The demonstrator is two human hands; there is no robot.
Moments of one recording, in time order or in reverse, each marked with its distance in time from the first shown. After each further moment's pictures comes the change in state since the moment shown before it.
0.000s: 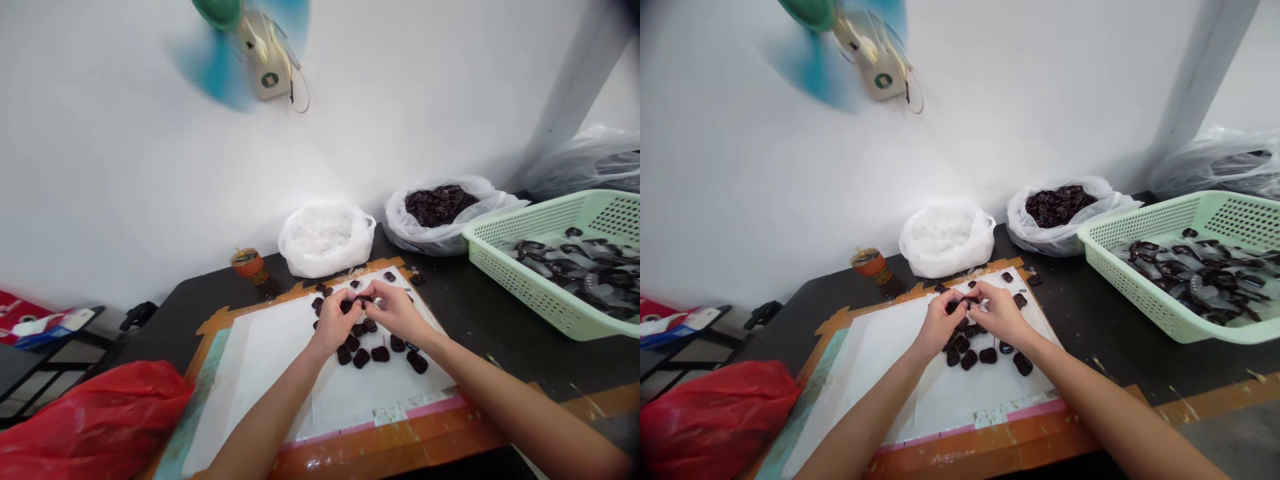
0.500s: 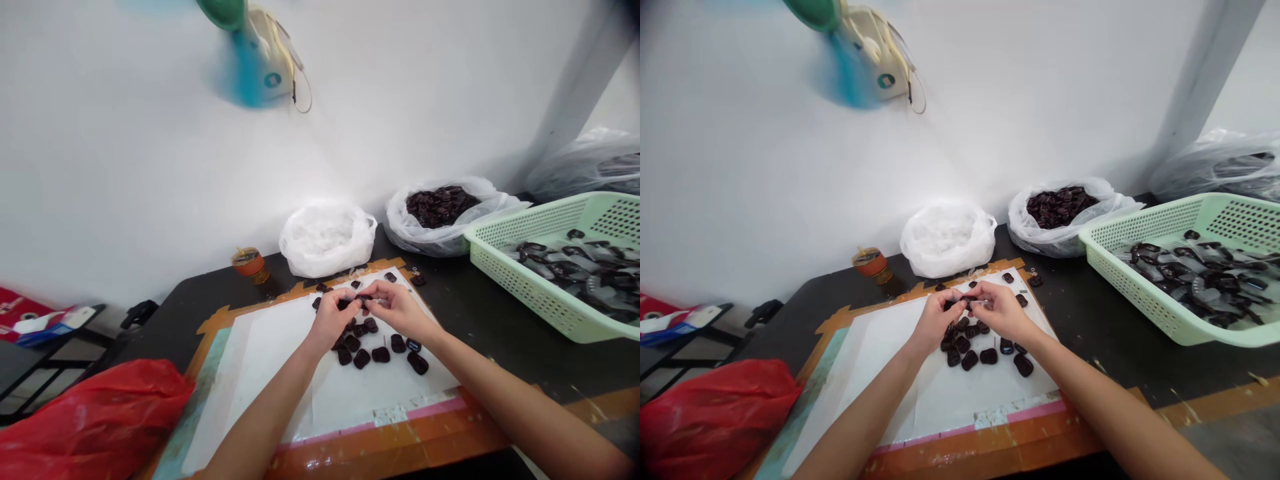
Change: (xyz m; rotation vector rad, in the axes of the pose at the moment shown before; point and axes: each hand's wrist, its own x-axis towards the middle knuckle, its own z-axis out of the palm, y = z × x) left_hand 0.003 0.003 -0.008 -0.206 -0.080 -0.065; right_hand 0.000 -0.010 -0.006 0.275 -0.104 0.037
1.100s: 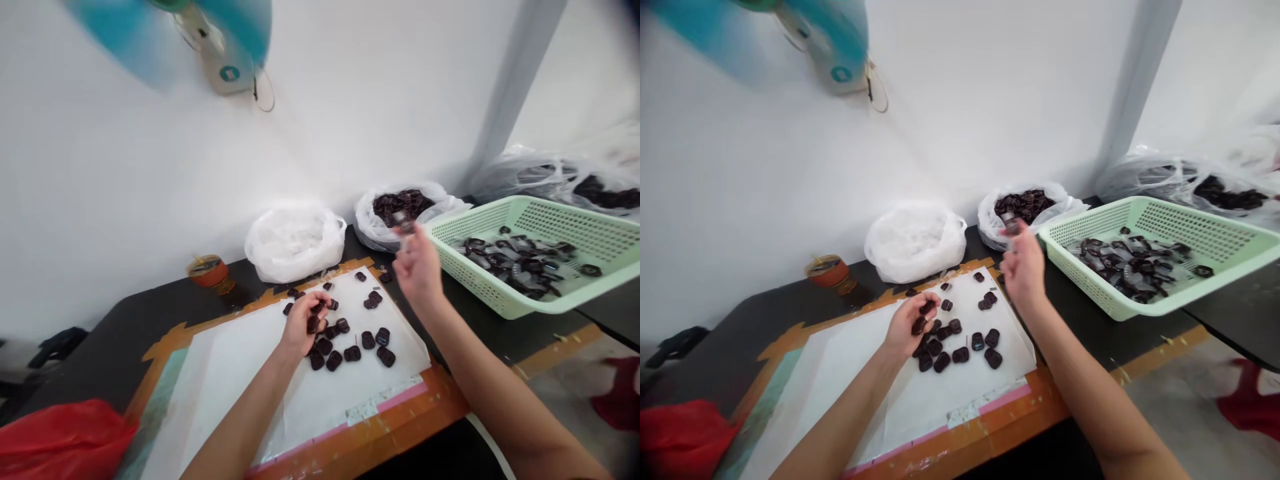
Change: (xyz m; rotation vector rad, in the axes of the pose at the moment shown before) left_hand 0.007 -0.007 0.008 -0.462 0.042 -0.233; right_hand 0.012 -0.021 -0.075 0.315 0.677 -0.222
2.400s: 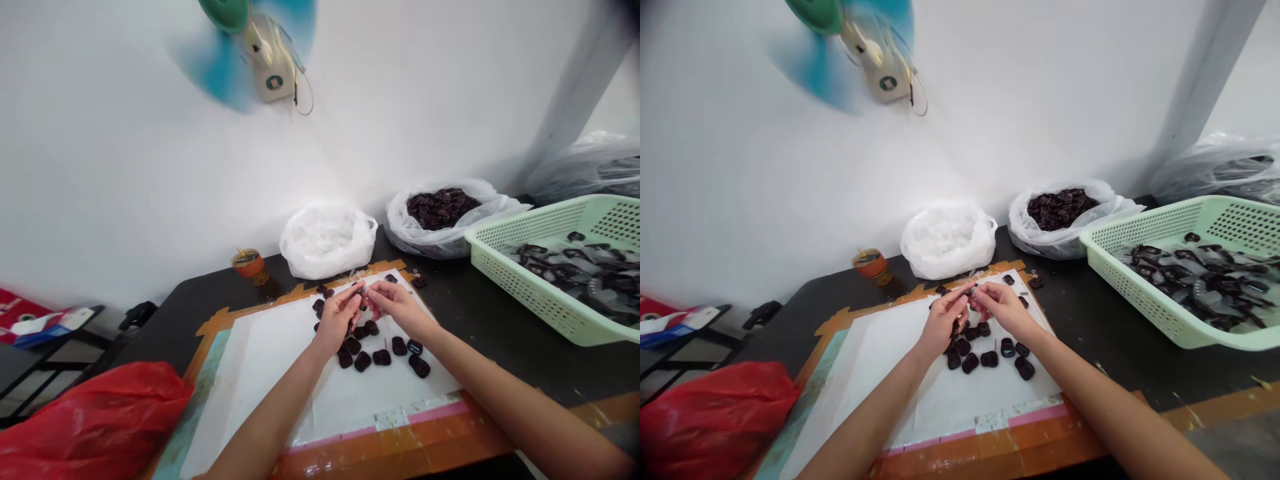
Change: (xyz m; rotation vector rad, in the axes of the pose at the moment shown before) left_hand -0.003 -0.008 -0.003 0.175 -0.056 0.147; right_hand -0.052 0.050 0.035 -0.186 -0.631 0.411
